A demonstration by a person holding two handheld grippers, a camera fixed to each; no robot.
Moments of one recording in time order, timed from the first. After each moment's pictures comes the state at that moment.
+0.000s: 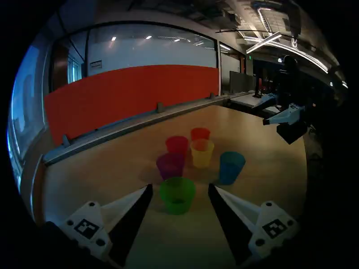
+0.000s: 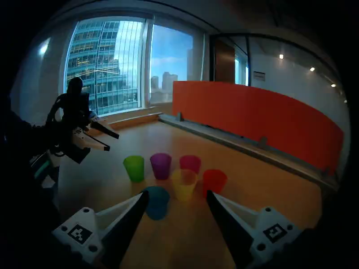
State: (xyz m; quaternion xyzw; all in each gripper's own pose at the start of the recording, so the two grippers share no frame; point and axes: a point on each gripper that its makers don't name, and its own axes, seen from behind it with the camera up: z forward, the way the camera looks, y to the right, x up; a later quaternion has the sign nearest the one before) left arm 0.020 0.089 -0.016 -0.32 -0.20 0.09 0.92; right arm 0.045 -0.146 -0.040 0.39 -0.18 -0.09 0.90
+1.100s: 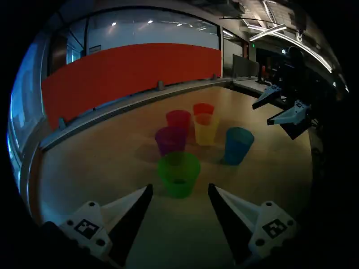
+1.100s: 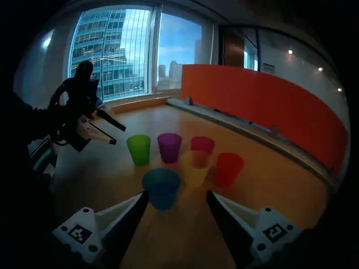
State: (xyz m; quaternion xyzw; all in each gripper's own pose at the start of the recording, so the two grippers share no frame) left arm -0.038 0.083 -0.014 -0.31 -0.26 0.11 0.91; right arm -0.015 -0.170 -0.044 0.41 -0.22 -0.12 0.88
